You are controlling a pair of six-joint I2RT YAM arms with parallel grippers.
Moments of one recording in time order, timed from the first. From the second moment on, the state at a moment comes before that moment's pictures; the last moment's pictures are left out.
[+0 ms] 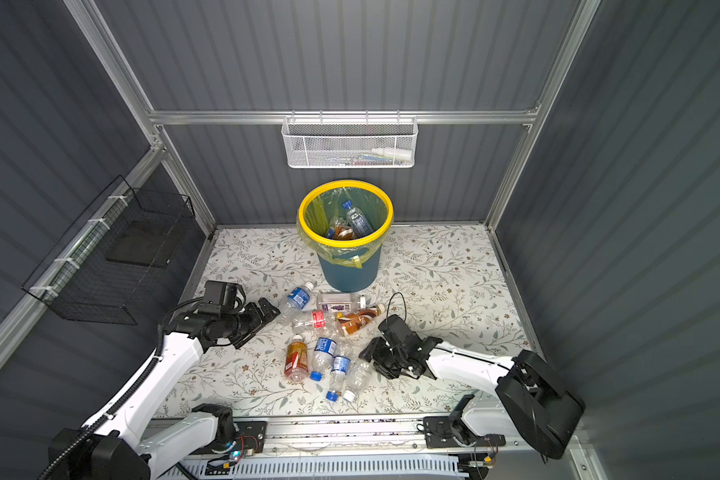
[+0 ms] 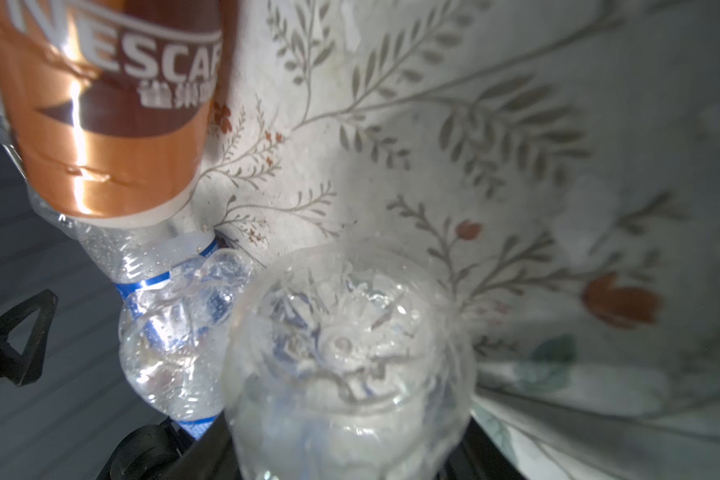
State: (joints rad) left arm -0.20 1.05 0.79 -0.74 0.23 -0.76; right arm 0.73 1.24 0.44 -0.13 -0.29 1.29
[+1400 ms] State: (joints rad) left arm -0.20 1.04 0.81 -0.73 0.26 -0.76; right arm 0.09 1.12 1.30 -0.84 -0.45 0.76
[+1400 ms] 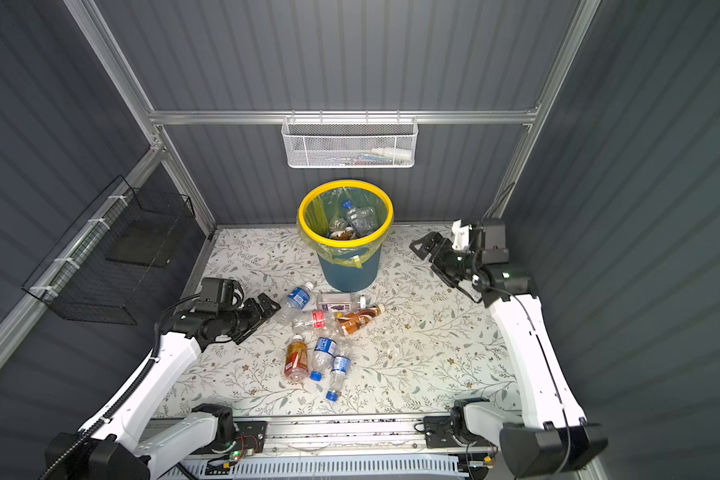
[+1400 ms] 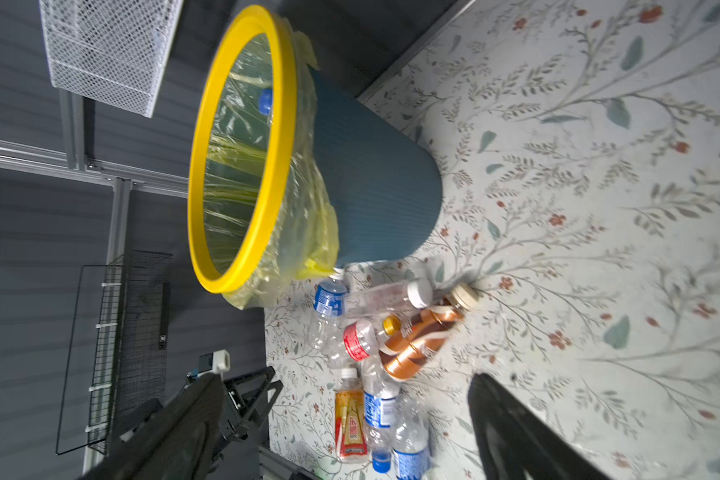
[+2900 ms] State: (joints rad) left arm -0.56 1.14 0.54 -0.59 0.22 -0.98; right arm 0.10 1.06 0.61 -0.52 -0.46 0.85
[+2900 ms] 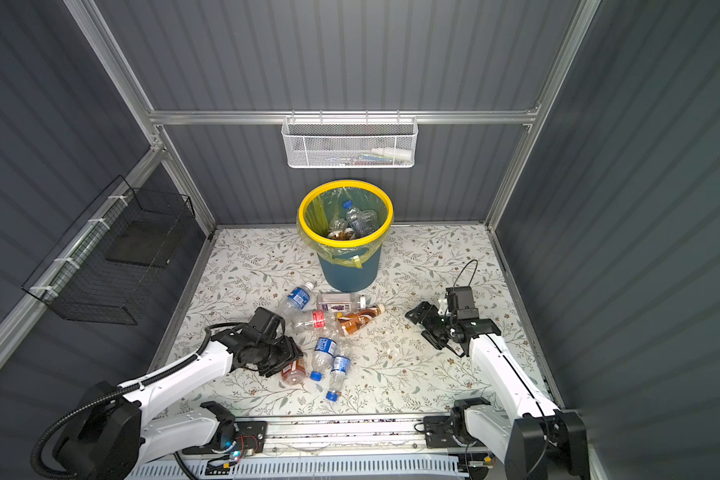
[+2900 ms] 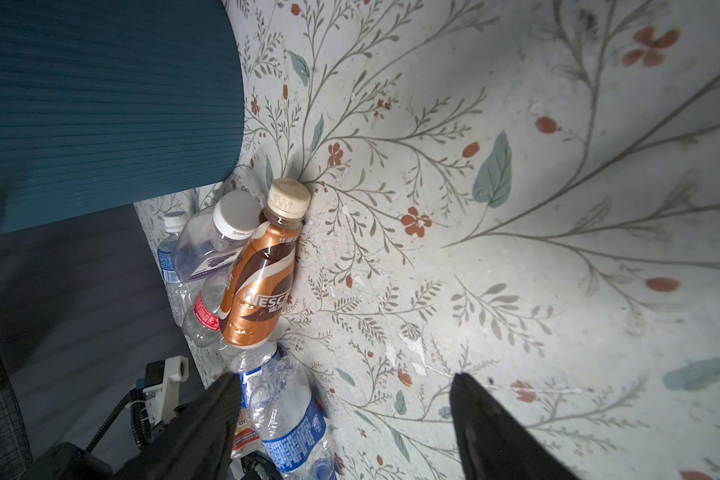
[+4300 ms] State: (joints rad) left arm -0.28 1.34 1.59 -0.72 0.15 -0.80; right arm 0.10 0.96 0.78 -0.69 -0.41 0.80
